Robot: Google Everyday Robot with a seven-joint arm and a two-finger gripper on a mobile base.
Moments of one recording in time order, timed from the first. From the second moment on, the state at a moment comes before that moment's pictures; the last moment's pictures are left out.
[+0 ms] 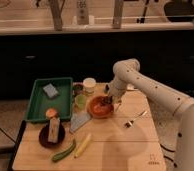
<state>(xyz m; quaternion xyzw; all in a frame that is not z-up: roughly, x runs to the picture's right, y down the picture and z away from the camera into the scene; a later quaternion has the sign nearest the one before) 0.109 0.075 0.843 -0.30 -0.19 -0.23 0.91</state>
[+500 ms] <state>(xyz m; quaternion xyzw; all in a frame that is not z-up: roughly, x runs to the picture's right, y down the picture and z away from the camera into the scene) 0.108 0.075 0.842 -0.30 -0.19 -0.24 0.91</state>
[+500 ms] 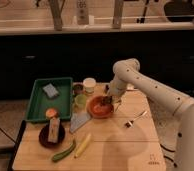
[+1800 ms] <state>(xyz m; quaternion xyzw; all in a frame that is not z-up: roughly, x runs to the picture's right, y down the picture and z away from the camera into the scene) 0.101 0.076 0.842 -0.30 -0.19 -0.25 0.90</state>
